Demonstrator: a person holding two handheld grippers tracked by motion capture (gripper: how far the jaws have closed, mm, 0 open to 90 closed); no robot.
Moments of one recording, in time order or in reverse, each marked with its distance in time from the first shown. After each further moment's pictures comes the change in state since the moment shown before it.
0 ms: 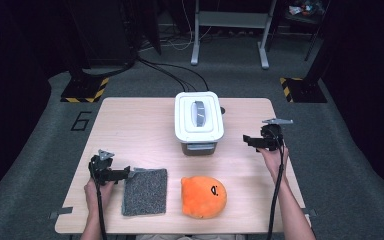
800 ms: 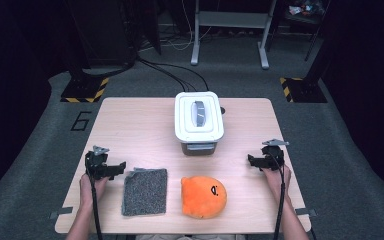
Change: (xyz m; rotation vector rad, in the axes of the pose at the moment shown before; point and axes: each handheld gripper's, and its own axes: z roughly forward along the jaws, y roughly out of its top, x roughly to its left) left arm 0.012 0.021 -0.018 -0.010 -0.003 -0.044; right arm -0.017 -0.074 0.023 0.067 -0.127 -0.071
